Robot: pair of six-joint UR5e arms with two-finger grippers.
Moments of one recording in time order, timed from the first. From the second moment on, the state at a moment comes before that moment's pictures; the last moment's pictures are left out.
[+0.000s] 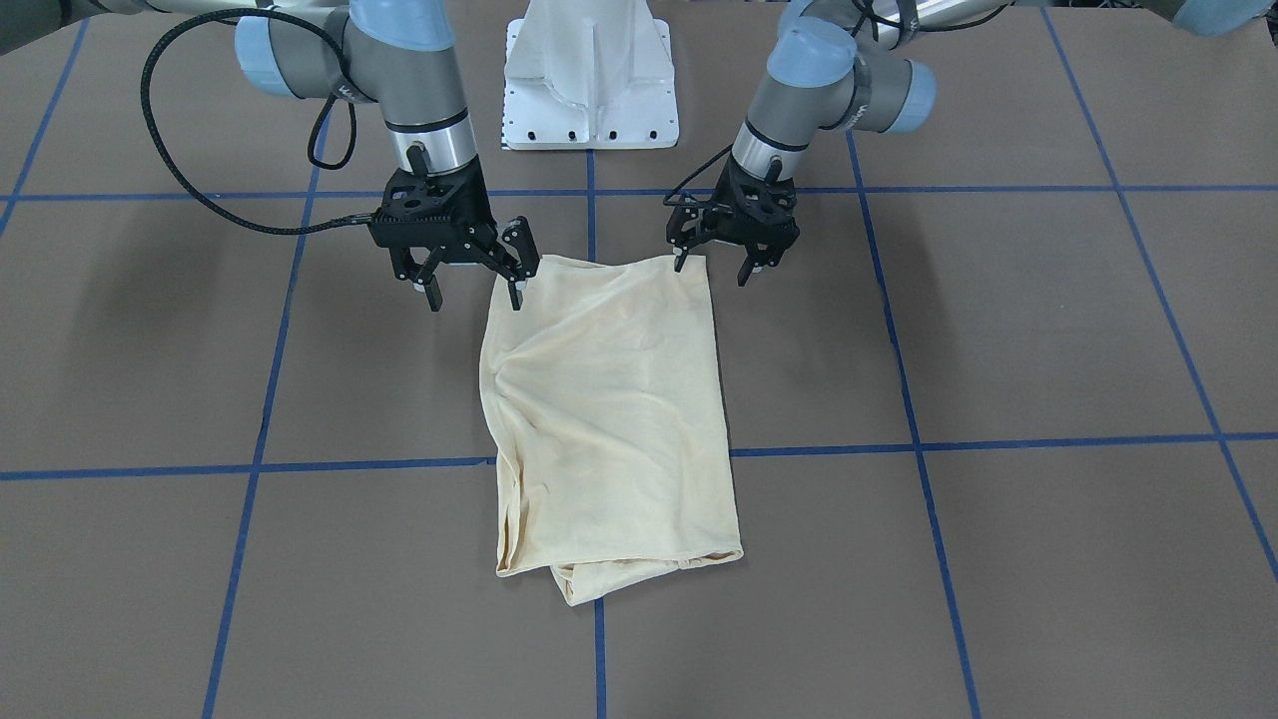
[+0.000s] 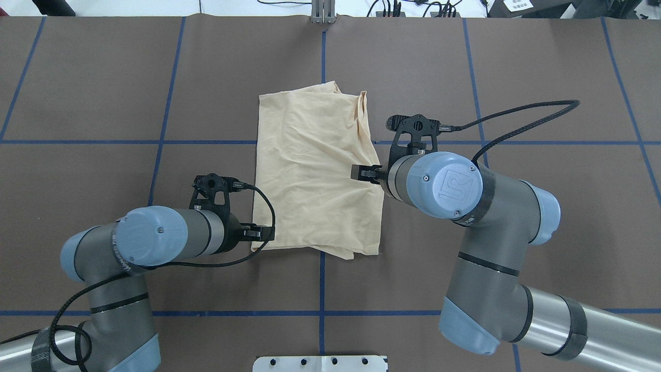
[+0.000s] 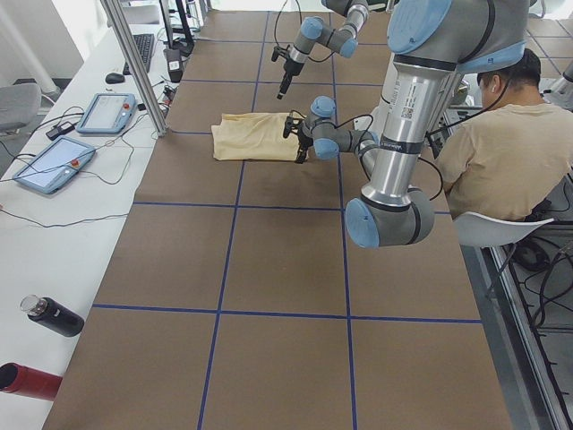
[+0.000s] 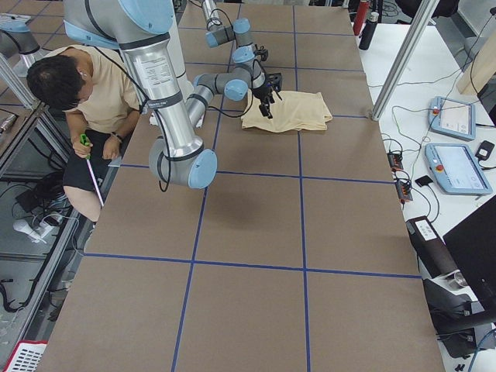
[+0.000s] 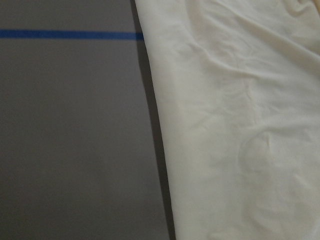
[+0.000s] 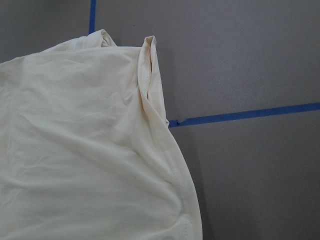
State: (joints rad) left arm -0.36 -1.93 -1.80 -2.04 -1.62 -1.24; right arm 0.46 -1.08 1.88 -1.44 1.50 1.37
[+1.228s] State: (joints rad) left arm -0.35 -1.95 -1.78 -2.02 -1.61 -1.25; right arm 0.45 -1.08 1.88 -1.44 1.49 1.37
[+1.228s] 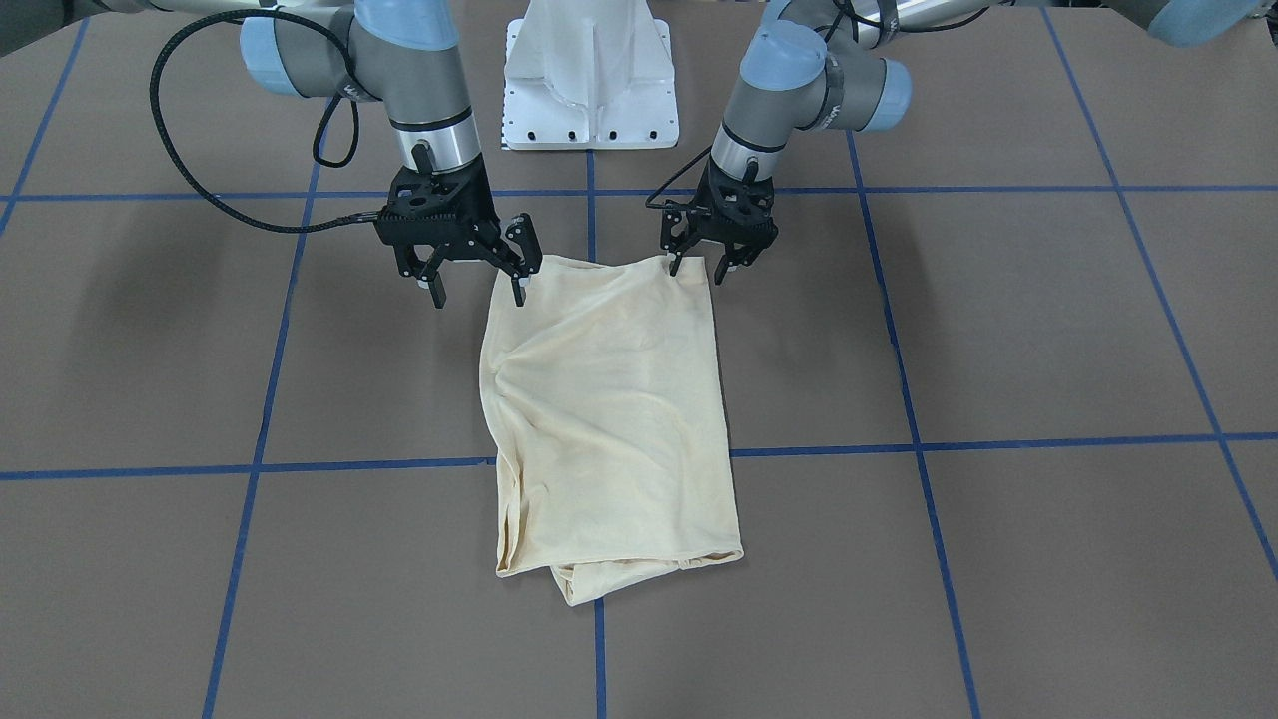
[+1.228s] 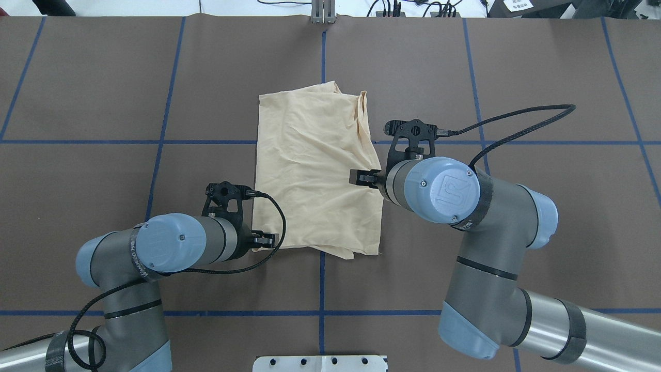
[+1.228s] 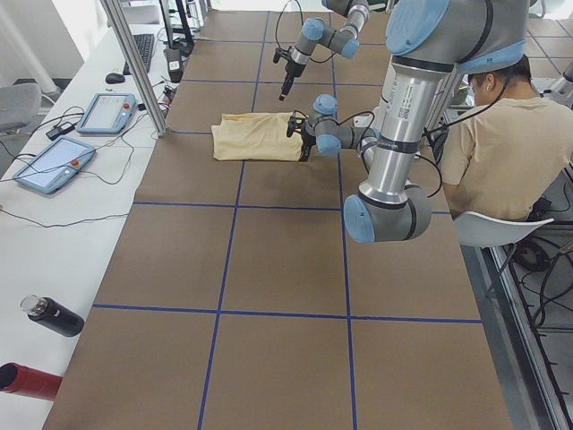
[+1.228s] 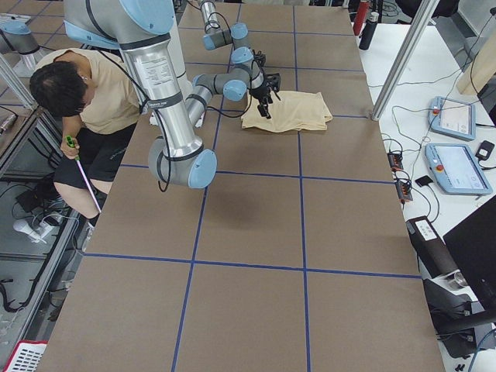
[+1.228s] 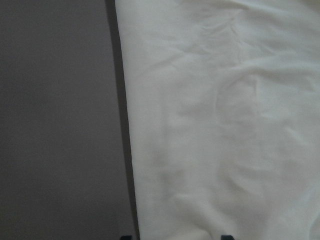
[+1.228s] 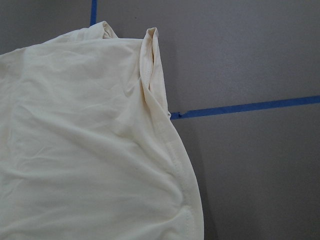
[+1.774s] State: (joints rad) left arm -0.35 -1.95 -1.78 -2.02 -1.61 -1.25; right arm 0.45 -1.08 1.88 -1.44 1.49 1.37
